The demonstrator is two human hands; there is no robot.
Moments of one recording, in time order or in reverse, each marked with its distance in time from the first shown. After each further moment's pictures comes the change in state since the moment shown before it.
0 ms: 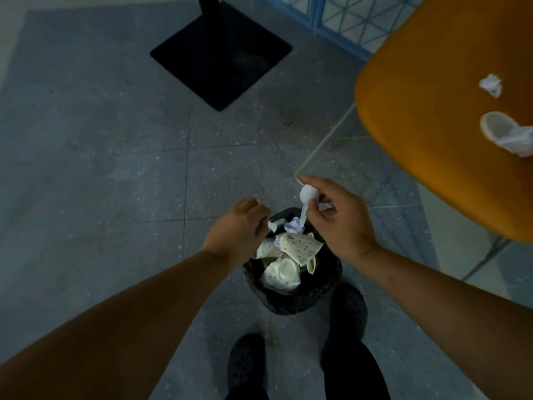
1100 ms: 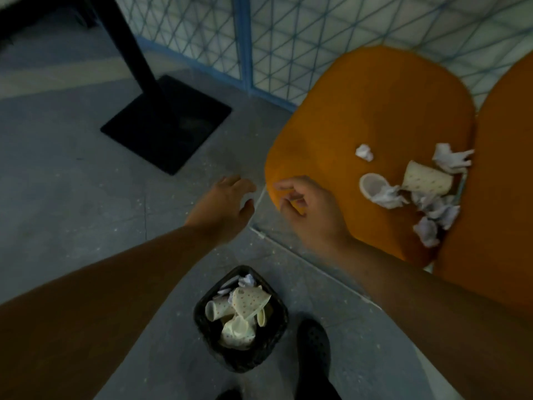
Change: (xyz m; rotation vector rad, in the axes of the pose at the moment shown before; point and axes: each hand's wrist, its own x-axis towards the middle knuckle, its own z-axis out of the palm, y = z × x) left_hand 0.163 0.122 -0.096 0.042 -0.061 0.066; right_hand 0.067 -0.057 -0.144 -0.095 0.058 0.016
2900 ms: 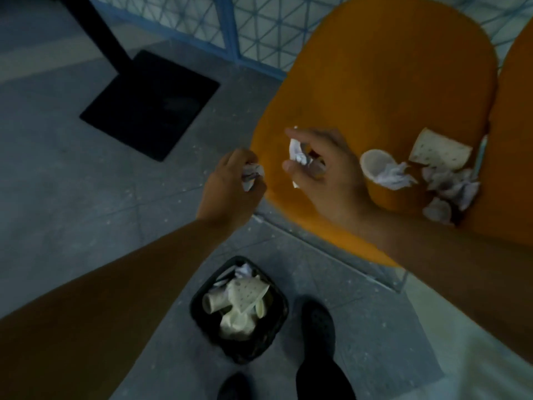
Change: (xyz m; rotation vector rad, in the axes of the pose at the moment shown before) left_hand 0.043 0.026 0.044 -0.275 0.205 -0.048; right_hand 0.033 0.041 -0.038 0.040 0.203 -0.036
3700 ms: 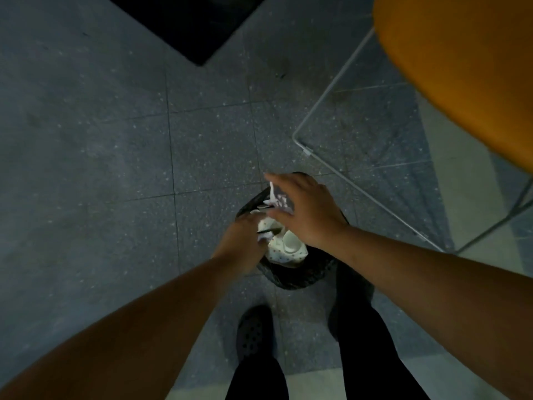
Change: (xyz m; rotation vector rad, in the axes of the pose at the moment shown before) left_hand -0.254 -0.196 0.049 0.037 -0.426 -0.513; right_hand -0.175 0.054 0.234 -0.316 -0.589 0.056
